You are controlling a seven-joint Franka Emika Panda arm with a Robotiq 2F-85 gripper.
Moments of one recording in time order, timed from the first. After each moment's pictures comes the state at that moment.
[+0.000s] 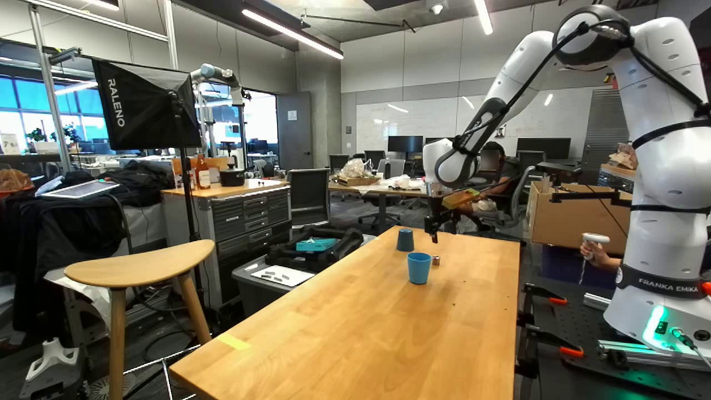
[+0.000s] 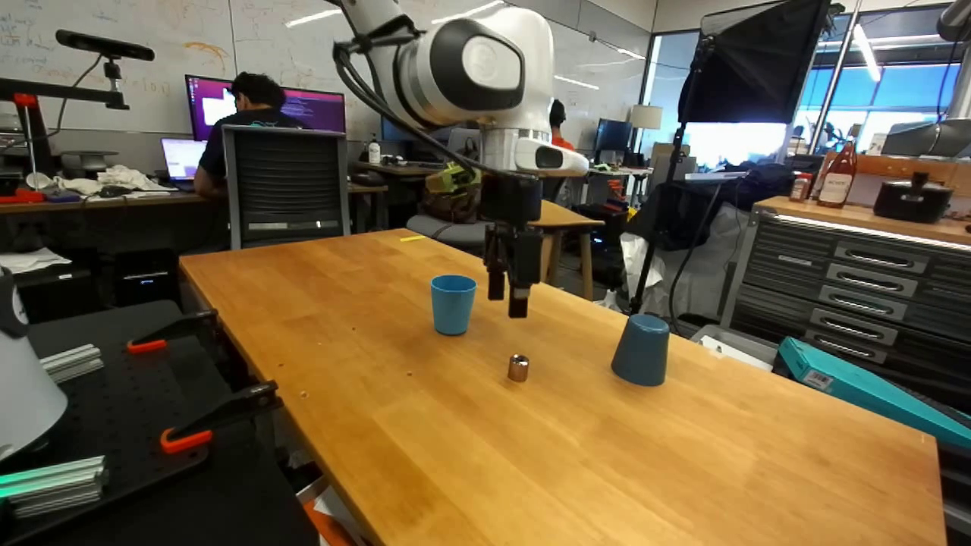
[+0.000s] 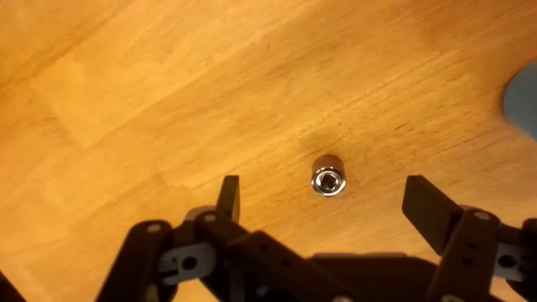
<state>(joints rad) -0.12 0.30 -0.21 -2.25 -0.22 2.49 0.36</state>
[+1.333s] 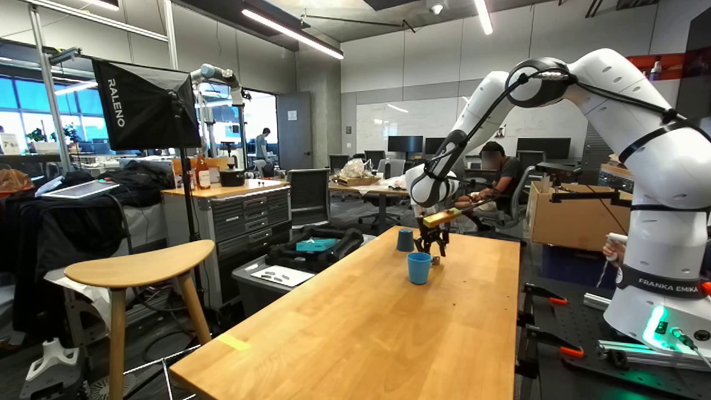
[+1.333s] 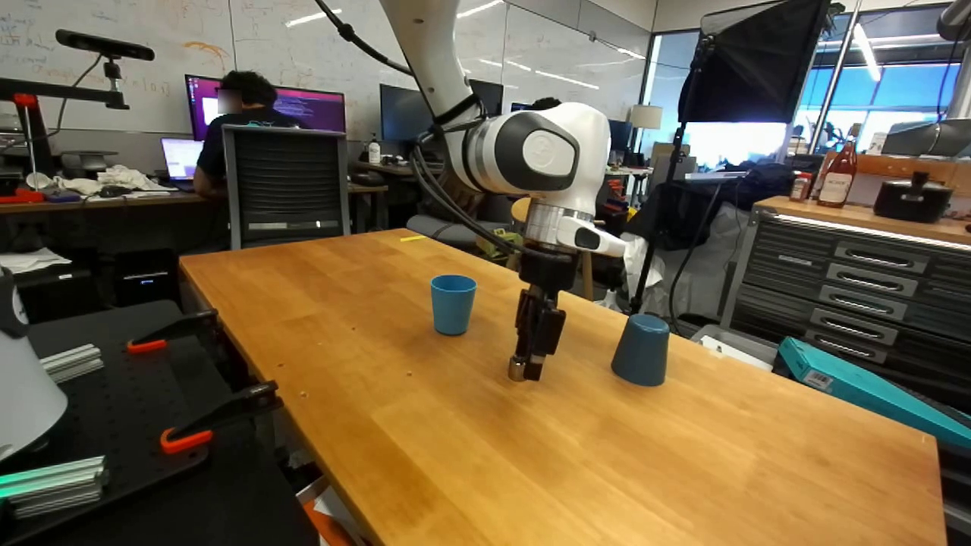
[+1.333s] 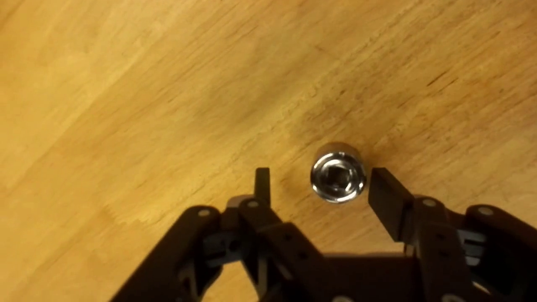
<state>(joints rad) -0.13 0.64 -0.22 -1.93 -0.05 2.35 0.37</state>
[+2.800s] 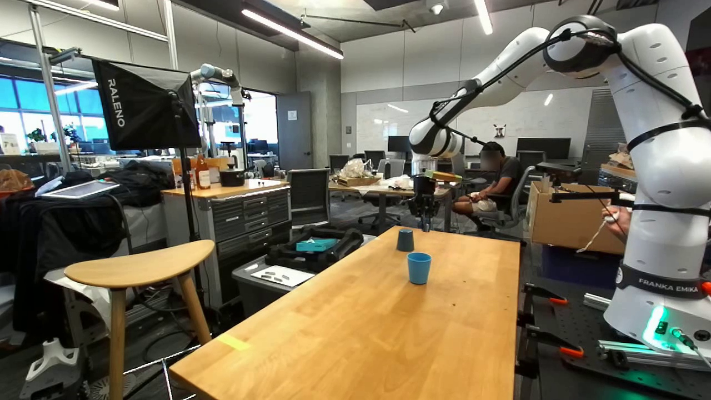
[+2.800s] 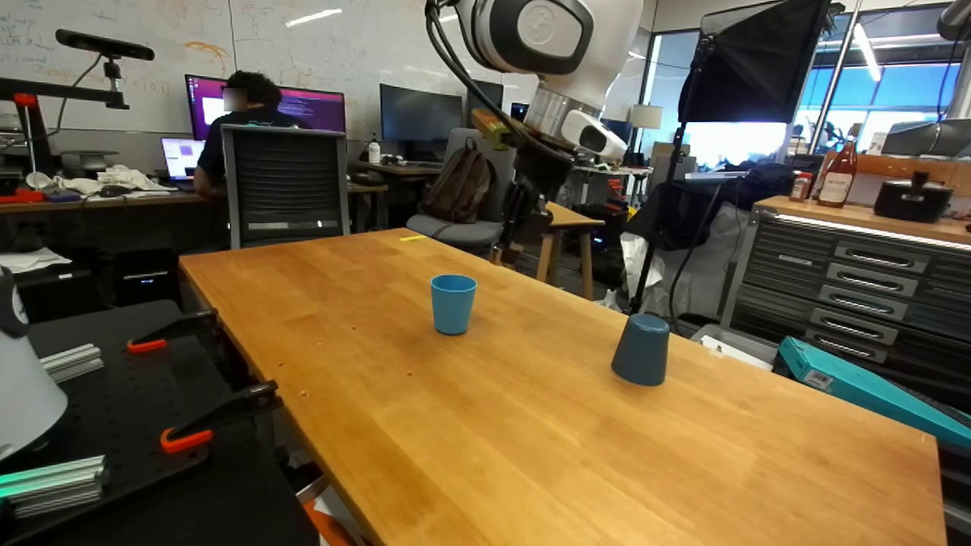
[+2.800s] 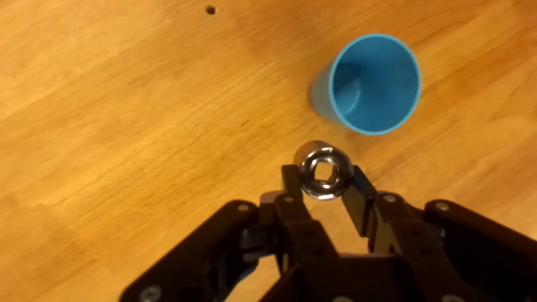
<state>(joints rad) -0.23 0.35 -0.09 -1.95 0.25 2.10 0.04</state>
